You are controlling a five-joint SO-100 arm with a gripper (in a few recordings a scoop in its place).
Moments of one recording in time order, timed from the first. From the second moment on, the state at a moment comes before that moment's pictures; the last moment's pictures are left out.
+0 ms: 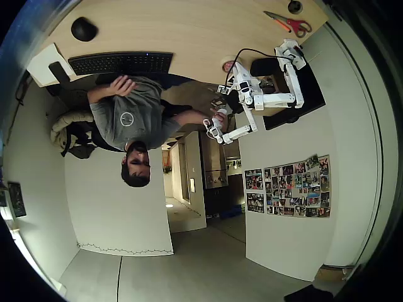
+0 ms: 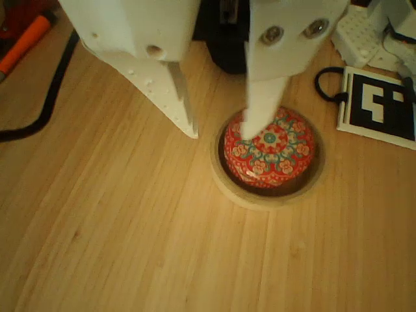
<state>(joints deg) -45.1 91.3 102.7 72.1 -64.6</state>
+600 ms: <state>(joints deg) -41.0 99.7 78.9 94.6 -75.0</state>
